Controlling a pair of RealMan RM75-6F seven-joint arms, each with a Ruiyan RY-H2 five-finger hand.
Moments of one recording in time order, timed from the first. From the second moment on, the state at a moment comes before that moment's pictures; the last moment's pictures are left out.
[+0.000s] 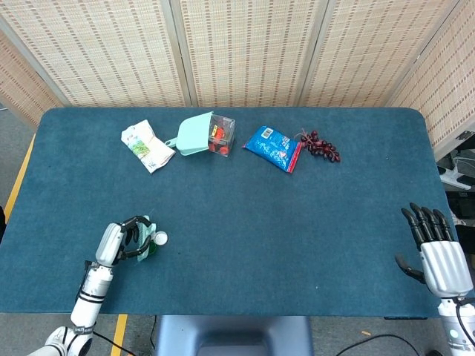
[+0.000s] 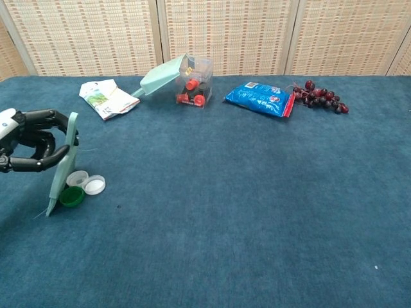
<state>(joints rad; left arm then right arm) -0.42 -1.88 -0.06 -0.71 1.60 1.49 -0.88 0.06 -1.12 0.06 -1.62 -1.56 1.53 -0.07</state>
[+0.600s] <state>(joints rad) -0.55 -1.93 -0.07 -0.85 1.63 1.41 -0.87 0.06 -1.11 0.06 -1.62 -1.55 1.54 -0.02</state>
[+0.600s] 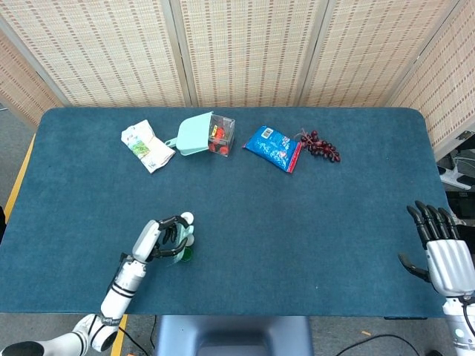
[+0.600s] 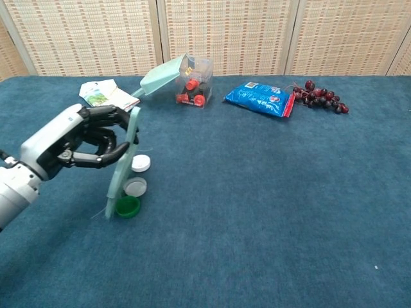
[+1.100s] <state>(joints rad) -0.57 -1.81 -0.13 -1.01 1.63 1.50 -0.77 0.06 -1.10 0.06 -1.62 -1.56 1.54 -0.02</state>
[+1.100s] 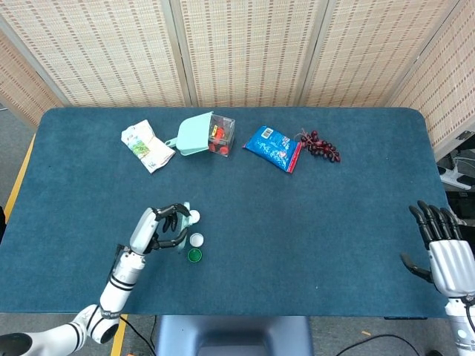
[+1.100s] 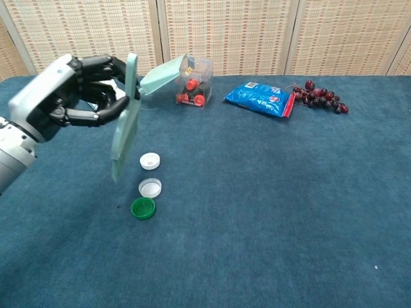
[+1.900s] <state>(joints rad) -0.35 -1.66 0.05 -0.80 1.59 1.41 -0.26 0.08 -1.14 0.05 -1.62 -1.56 1.50 -0.09</state>
